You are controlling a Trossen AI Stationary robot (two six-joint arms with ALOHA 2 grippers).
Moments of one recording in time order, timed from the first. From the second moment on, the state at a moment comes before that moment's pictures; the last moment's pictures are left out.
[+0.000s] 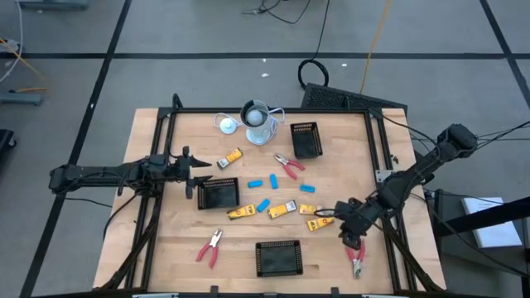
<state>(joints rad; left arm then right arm) 0.08 0.26 0.05 -0.05 -0.08 0.02 0.68 1.15 0.65 -0.53 -0.04 1.12</state>
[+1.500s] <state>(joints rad) 0.08 0.26 0.05 -0.05 -0.04 0.00 0.74 1.49 0.65 0.07 0.03 1.05</state>
